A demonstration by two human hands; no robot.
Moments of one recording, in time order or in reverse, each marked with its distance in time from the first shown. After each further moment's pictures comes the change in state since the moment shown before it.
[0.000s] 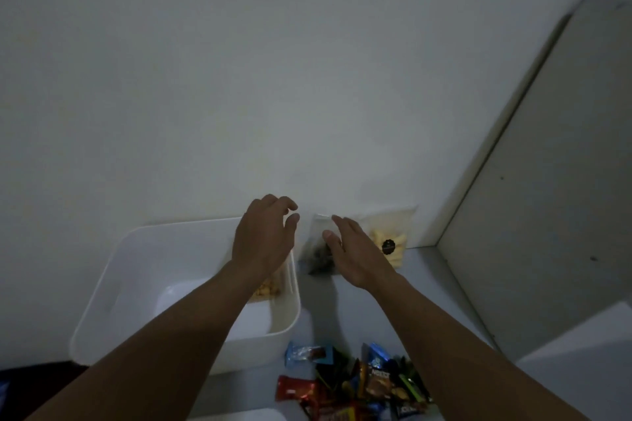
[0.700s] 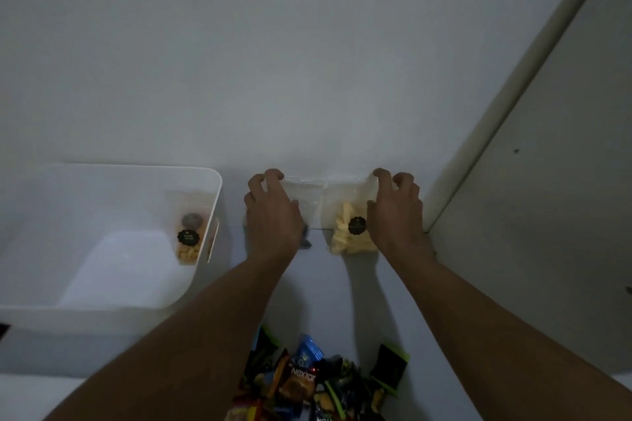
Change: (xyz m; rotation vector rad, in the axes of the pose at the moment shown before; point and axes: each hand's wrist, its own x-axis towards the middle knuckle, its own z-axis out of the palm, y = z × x) left_hand 0.006 0.074 0.175 0.019 0.144 -0.500; right_hand 0.069 0.169 -0.043 -0.362 0.375 -0.031
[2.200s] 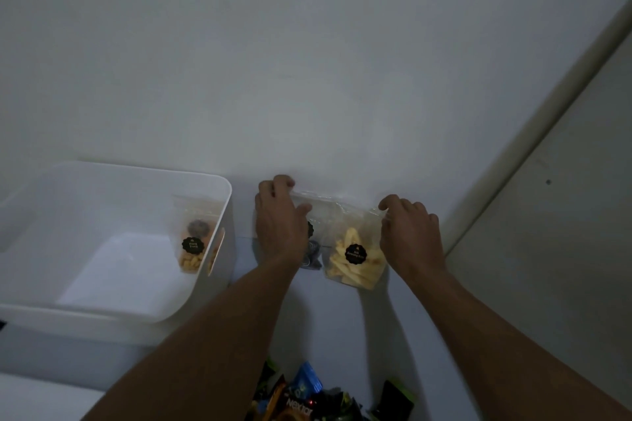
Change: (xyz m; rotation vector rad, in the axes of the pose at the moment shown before) left_hand 0.022 -0.008 0.024 -0.066 0.180 -0.004; right_hand 0.008 0.005 -0.009 -0.049 -0.002 -0.182
